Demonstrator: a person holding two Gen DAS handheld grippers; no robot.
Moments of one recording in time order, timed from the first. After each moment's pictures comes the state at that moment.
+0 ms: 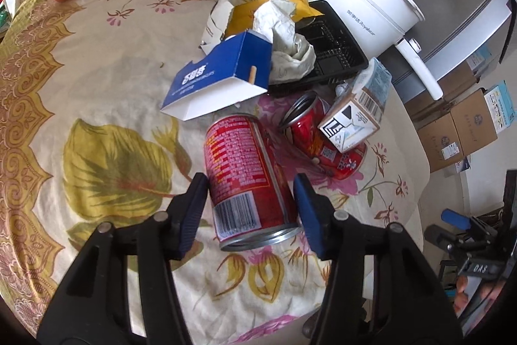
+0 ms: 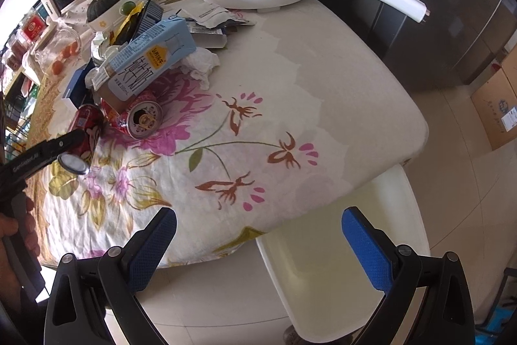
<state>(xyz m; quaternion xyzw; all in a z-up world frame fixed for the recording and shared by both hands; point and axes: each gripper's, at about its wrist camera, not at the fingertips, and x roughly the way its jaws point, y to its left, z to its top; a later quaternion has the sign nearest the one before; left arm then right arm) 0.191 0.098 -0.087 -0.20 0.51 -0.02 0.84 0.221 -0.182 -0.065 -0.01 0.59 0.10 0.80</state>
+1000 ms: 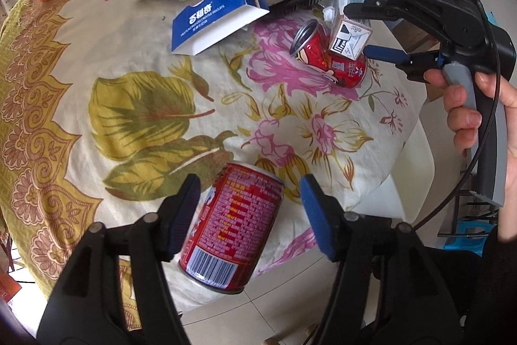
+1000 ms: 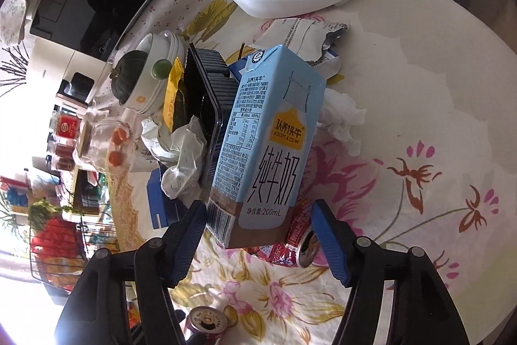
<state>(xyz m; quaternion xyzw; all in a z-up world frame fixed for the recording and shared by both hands) 0.152 0.101 -0.087 -0.11 0.59 -0.10 0.79 0.317 -0.101 -0.093 0.24 0.61 0.15 0.74</state>
